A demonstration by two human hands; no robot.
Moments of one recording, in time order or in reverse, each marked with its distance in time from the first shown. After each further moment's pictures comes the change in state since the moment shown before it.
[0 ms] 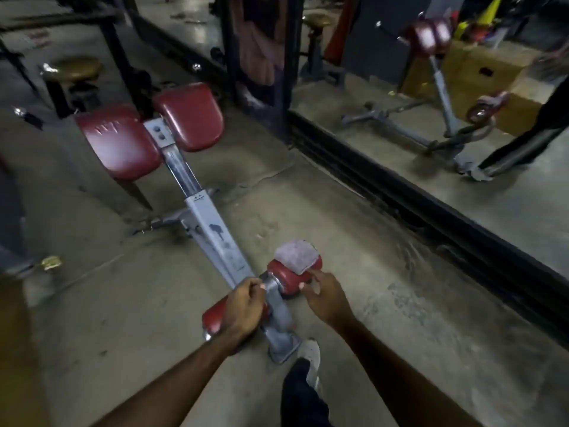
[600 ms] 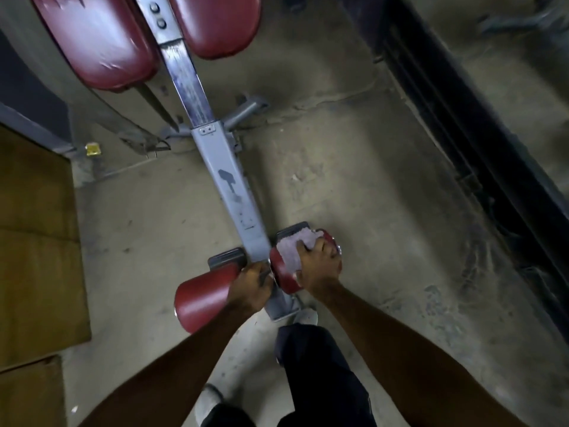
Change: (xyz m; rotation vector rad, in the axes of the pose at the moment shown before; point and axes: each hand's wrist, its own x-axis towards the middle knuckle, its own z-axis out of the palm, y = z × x) left_hand 0.169 -0.043 0.123 0.266 -0.107 -0.388; right_hand 0.250 0.109 0.091 -0.881 -0.629 -0.139
